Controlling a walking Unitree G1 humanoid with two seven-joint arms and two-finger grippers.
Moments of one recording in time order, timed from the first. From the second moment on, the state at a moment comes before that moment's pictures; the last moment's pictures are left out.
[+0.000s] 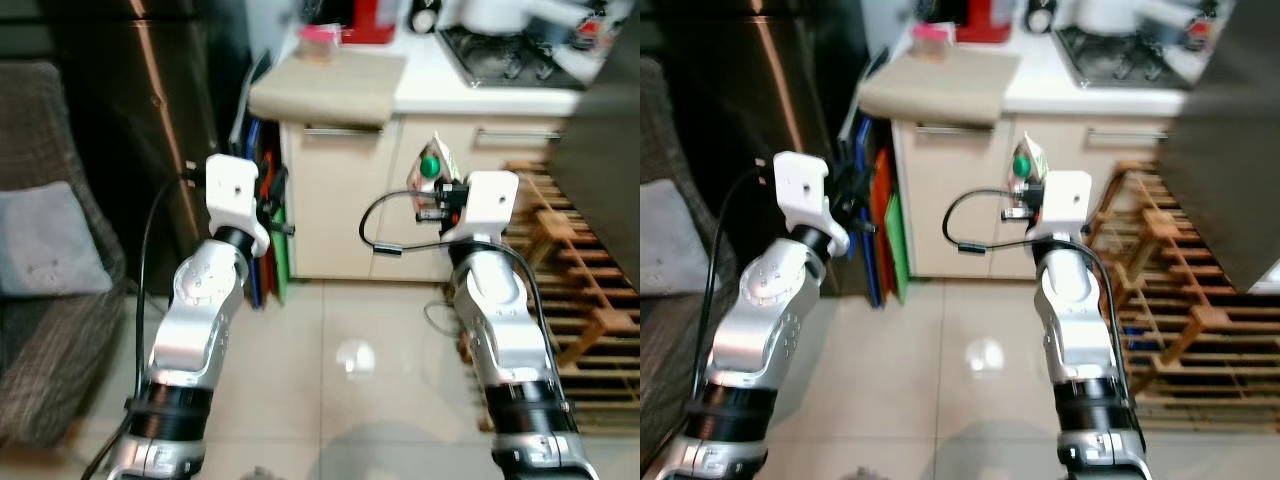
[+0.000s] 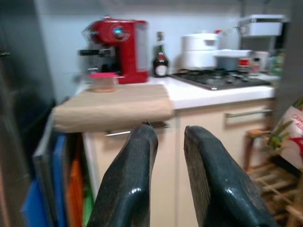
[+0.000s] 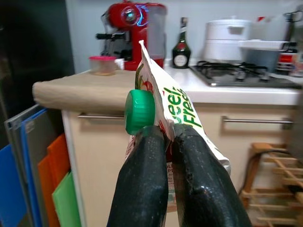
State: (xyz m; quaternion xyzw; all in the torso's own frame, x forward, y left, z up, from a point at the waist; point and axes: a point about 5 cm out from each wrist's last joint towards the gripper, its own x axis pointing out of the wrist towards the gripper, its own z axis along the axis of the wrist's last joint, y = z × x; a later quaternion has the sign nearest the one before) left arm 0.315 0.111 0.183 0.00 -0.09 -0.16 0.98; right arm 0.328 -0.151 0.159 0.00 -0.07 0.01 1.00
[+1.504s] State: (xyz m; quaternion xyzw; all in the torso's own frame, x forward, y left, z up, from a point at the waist) left arm 0.303 0.084 0.189 -0.03 -0.11 -0.26 0.96; right arm 0.319 -0.166 0.142 0.02 -0.03 -0.02 1.00
